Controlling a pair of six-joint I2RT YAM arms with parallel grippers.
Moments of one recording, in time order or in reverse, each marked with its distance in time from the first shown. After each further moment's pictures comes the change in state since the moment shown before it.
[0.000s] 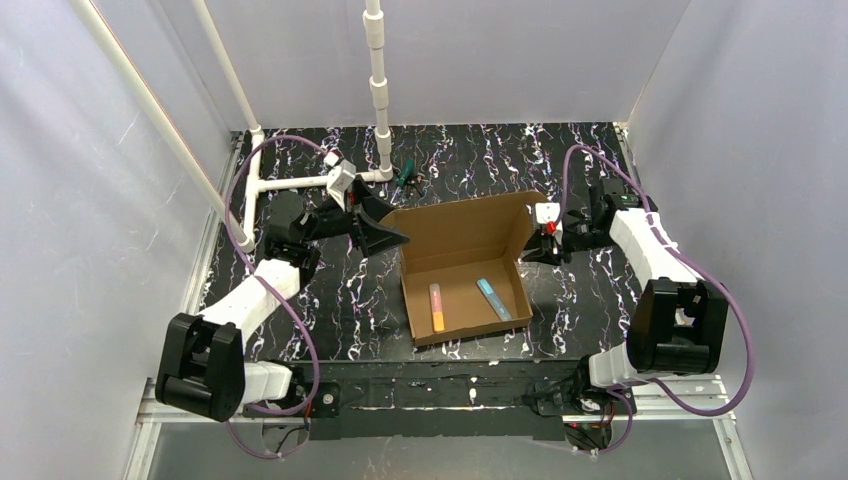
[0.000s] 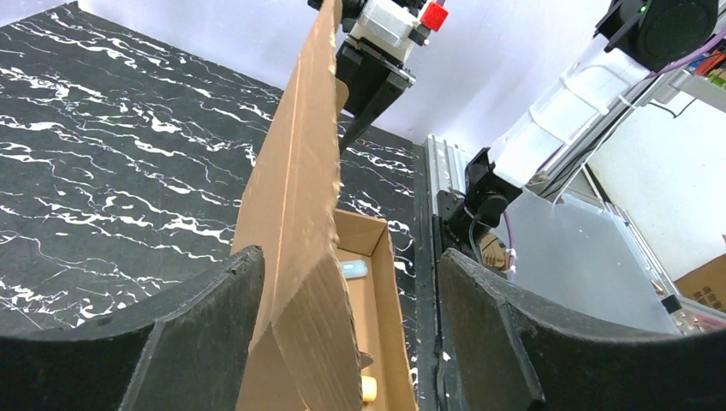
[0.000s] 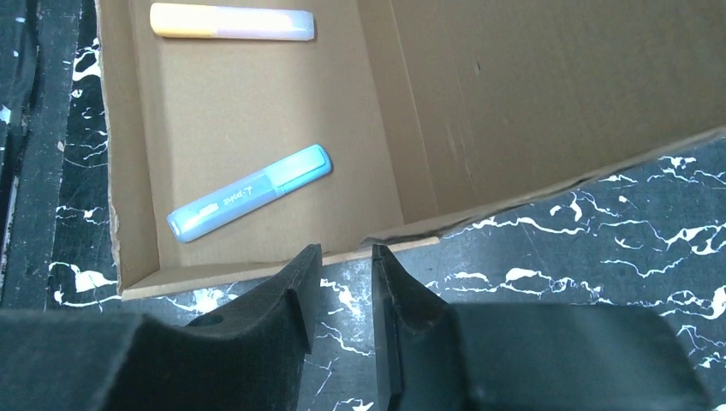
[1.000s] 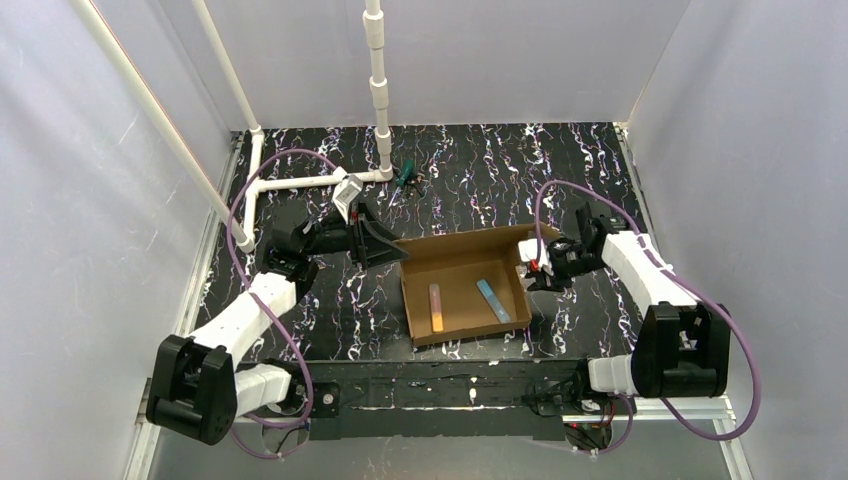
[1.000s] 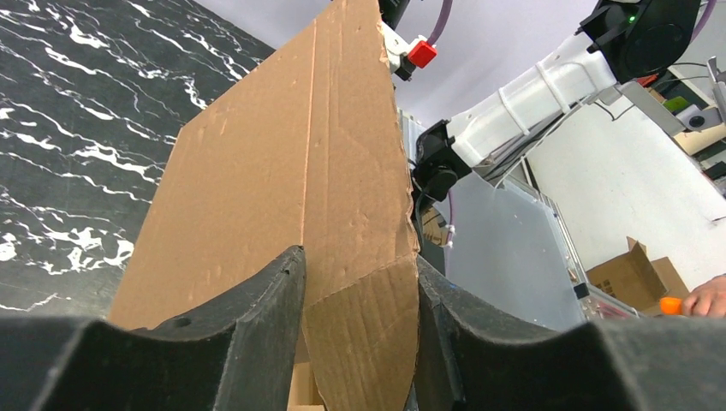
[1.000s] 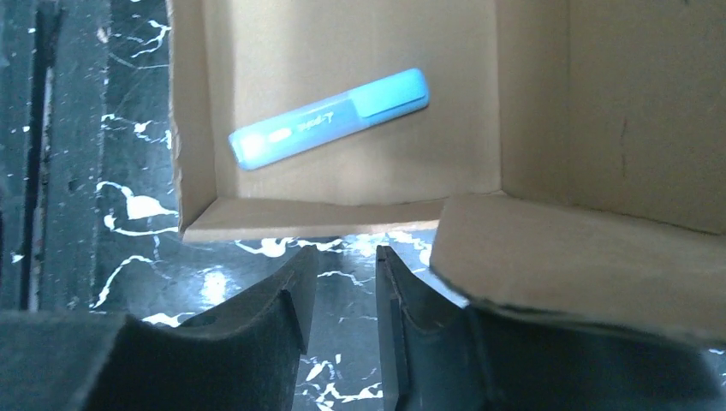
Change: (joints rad) left arm -0.032 -0.095 -0.032 -0.239 0.021 -0.031; right arm 0.087 -0.106 -0.159 0.037 0.225 -0.026
